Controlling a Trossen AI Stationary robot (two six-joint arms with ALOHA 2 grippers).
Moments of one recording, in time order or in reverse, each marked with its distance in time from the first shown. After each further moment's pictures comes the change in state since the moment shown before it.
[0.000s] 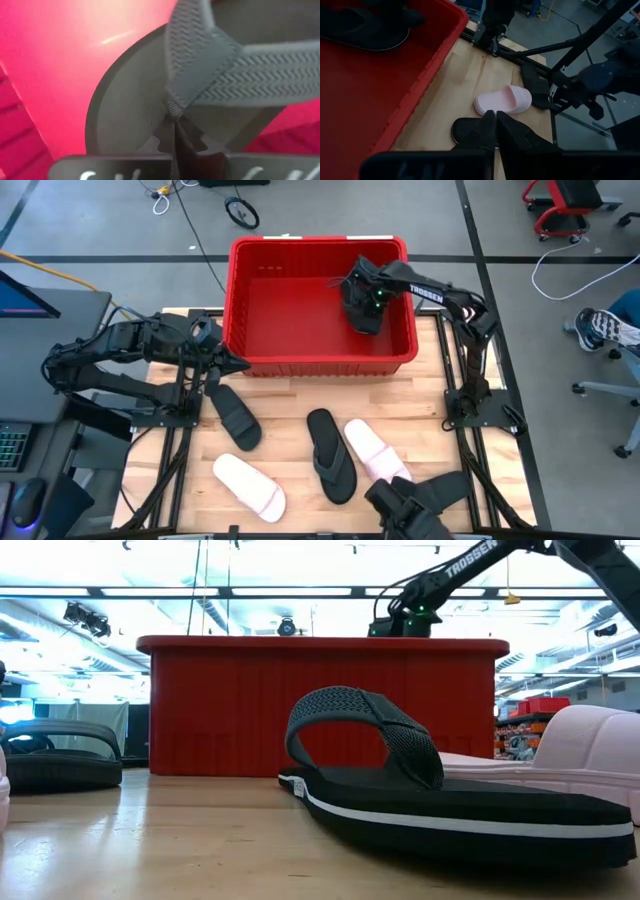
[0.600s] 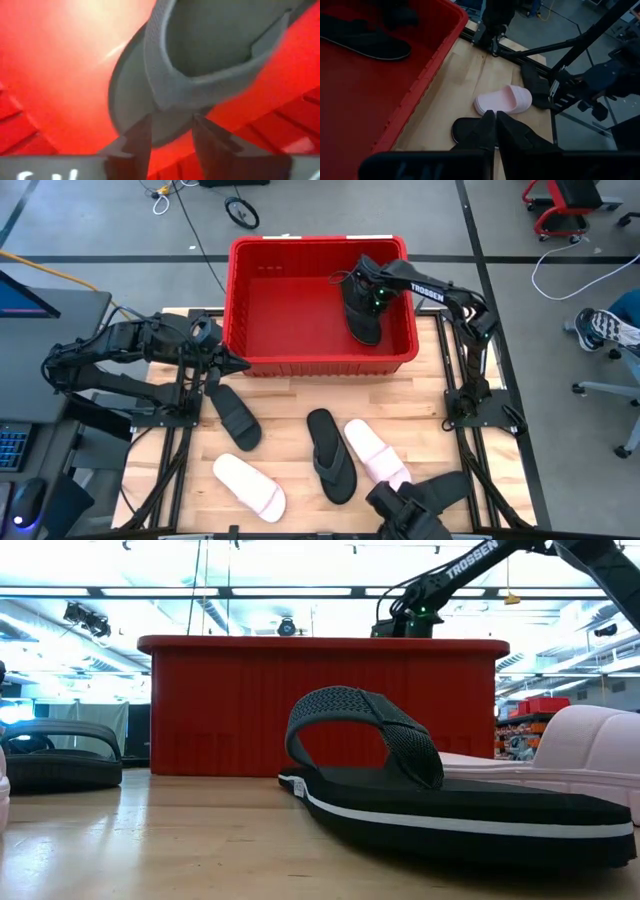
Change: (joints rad) left arm 0.000 0.000 0.000 -0.001 0.000 0.002; right arm 0.005 -0.020 0.000 -0.038 0.001 0.212
